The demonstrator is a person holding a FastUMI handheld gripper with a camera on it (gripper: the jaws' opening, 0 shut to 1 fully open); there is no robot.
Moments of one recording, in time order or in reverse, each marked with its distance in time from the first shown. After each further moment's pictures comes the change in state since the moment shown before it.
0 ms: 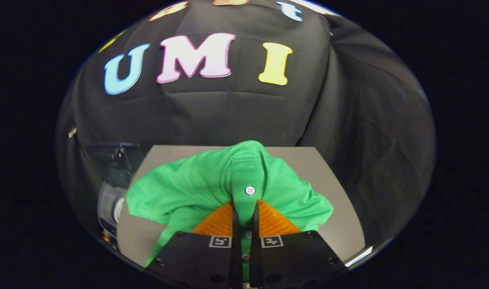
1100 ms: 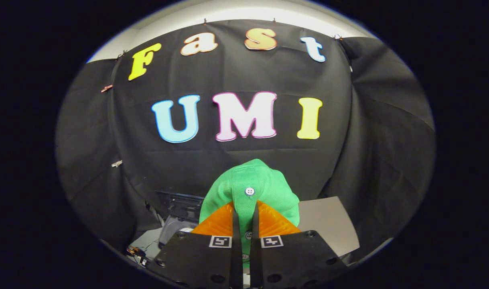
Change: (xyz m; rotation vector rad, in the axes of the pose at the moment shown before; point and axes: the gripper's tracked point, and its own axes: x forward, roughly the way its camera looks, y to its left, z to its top) arm -0.184 0.180 0.119 -0.045 -0.213 0.260
